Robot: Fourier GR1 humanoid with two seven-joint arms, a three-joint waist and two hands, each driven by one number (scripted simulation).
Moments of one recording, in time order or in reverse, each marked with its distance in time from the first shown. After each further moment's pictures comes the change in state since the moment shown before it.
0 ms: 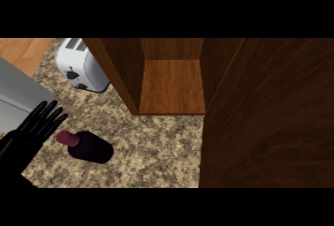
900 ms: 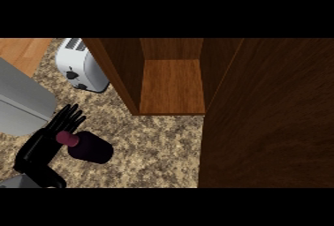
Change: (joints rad) left arm -0.100 -0.034 -0.020 0.314 -0.236 -0.091 -0.256; right arm 0.010 0.027 0.019 -0.005 0.014 0.009 0.000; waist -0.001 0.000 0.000
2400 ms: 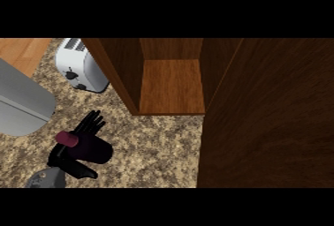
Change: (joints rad) left arm -0.129 -0.024 -0.085 0.414 -0.240 0.093 -0.323; right arm -0.041 0.020 0.019 -0.007 0.017 -0.003 0.046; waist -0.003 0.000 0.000
